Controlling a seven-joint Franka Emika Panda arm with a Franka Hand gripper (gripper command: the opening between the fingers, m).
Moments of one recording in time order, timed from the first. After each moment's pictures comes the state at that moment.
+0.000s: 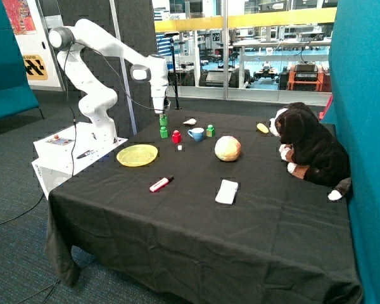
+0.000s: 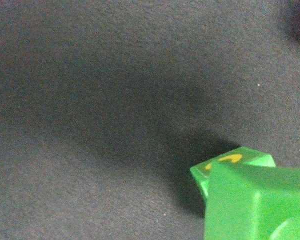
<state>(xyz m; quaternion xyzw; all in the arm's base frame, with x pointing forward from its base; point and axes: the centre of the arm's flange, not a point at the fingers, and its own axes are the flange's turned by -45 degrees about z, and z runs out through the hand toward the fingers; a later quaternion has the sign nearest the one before) 0.347 0.080 0.377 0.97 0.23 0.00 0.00</state>
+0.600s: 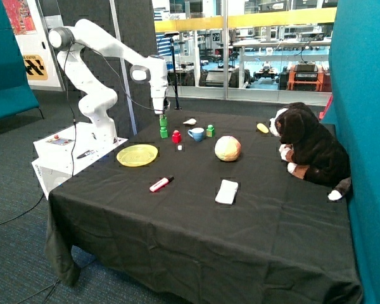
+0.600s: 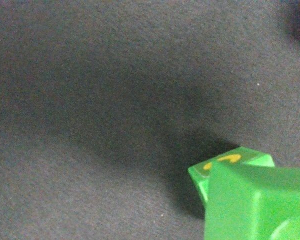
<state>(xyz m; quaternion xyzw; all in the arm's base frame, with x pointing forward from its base) 0.346 0.078 0.375 0.97 0.23 0.00 0.00</state>
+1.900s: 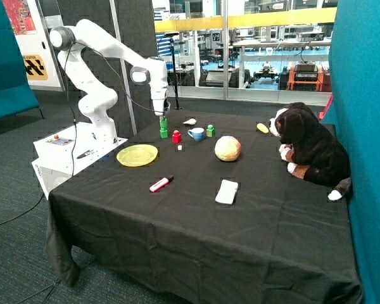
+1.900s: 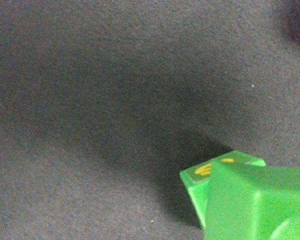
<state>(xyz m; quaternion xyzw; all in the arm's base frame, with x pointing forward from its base) 0.348 0.075 0.368 0.97 0.23 0.00 0.00</state>
